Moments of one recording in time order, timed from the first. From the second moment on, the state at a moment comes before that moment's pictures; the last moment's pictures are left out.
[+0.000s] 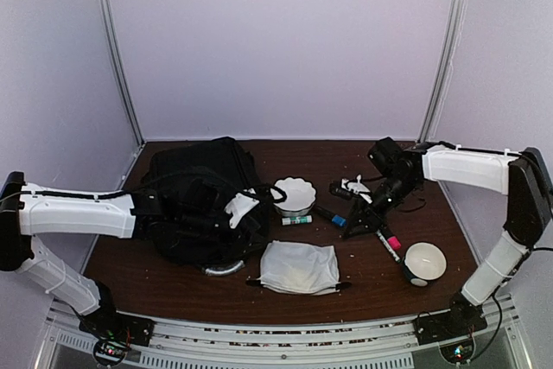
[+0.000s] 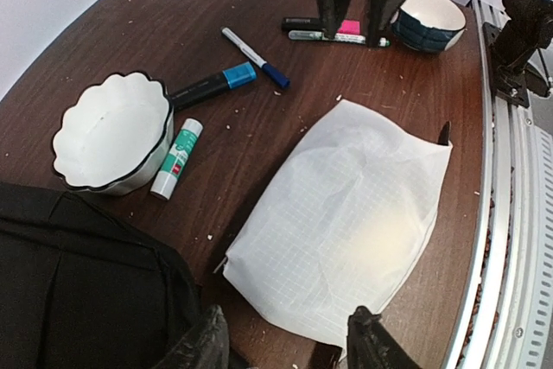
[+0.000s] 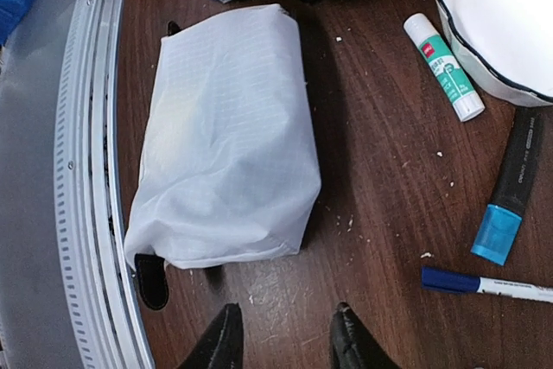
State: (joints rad) left arm -1.00 1.39 0.86 -0.13 0.15 0.09; right arm 0.49 1.62 1.13 -0.82 -0.66 -0.65
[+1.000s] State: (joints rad) left arm -1.08 1.61 0.76 -0.21 0.17 0.13; right arm 0.86 1.49 0.87 -0.77 -0.34 -0.65
